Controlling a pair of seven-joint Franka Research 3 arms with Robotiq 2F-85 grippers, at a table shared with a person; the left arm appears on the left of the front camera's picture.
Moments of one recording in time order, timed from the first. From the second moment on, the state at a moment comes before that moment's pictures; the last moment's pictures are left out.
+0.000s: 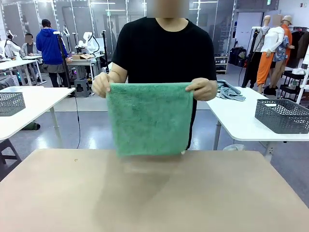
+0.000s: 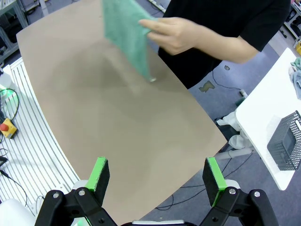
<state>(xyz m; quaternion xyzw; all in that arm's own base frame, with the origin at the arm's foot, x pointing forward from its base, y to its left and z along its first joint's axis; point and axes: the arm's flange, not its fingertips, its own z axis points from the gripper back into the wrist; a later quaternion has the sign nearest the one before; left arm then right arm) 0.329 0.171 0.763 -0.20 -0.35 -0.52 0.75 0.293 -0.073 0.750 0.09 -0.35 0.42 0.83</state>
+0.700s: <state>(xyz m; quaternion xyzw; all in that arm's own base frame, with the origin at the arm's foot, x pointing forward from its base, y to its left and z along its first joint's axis) 0.329 0.171 0.763 -0.20 -0.35 -0.52 0.75 0.293 -0.073 0.750 0.09 -0.35 0.42 0.83</state>
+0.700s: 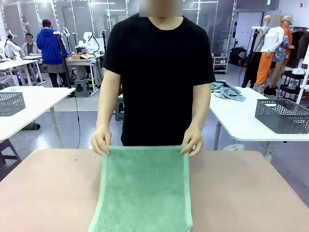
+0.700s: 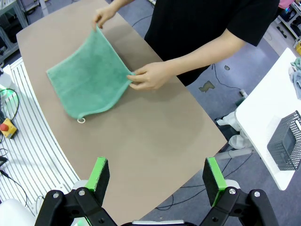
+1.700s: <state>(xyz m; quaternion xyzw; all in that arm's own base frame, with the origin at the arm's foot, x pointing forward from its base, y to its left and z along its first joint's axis) 0.329 0.171 0.763 -0.20 -0.35 -0.52 0.75 0.293 -0.073 0.750 0.09 -0.35 0.42 0.83</state>
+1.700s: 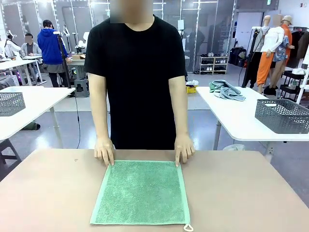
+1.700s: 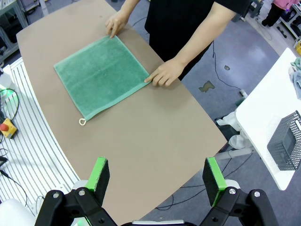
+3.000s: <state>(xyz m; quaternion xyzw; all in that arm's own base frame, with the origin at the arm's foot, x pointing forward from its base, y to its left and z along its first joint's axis) 0.332 0.164 0.765 -0.19 -0.34 -0.53 0.76 0.295 -0.067 0.749 0.08 -0.35 0.43 0.83</state>
